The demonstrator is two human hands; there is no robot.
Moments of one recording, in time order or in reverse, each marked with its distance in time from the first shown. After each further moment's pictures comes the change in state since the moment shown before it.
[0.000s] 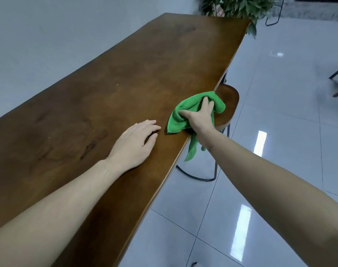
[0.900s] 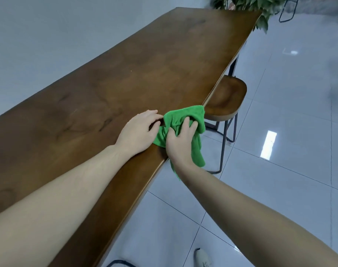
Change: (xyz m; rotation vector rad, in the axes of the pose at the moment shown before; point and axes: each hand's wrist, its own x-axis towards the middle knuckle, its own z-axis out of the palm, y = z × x) left_hand -0.049 0.010 -0.005 -0.019 0.030 -0.081; right_hand -0.172 0.023 0.056 0.011 0.010 -0.070
